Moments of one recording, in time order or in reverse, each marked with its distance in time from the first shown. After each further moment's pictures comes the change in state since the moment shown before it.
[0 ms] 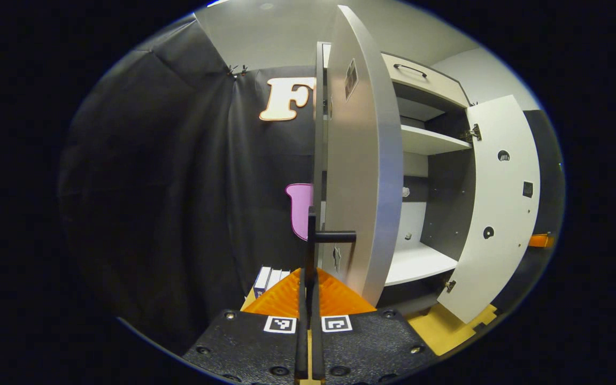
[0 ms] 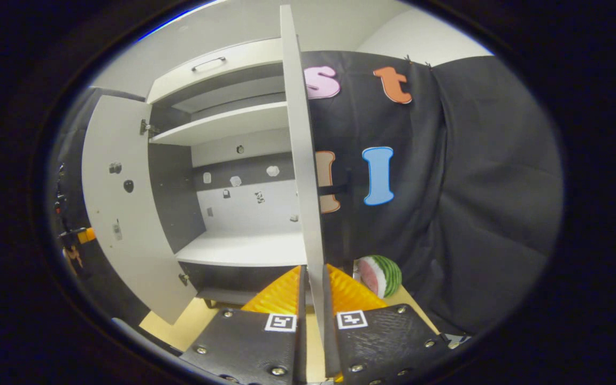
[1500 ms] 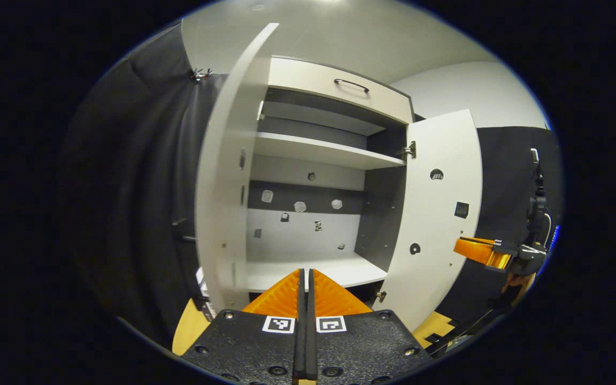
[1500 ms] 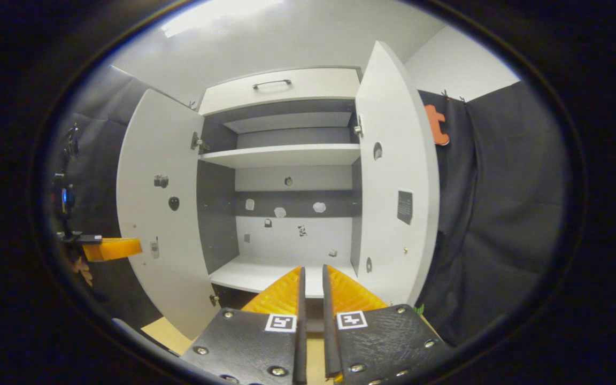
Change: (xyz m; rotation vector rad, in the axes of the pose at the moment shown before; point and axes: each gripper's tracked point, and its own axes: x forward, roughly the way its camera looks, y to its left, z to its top) left arm -0.041 -0.148 0.031 -0.051 -0.050 -0.276; right arm -0.019 0.128 0.052 -0.081 -0.177 0.127
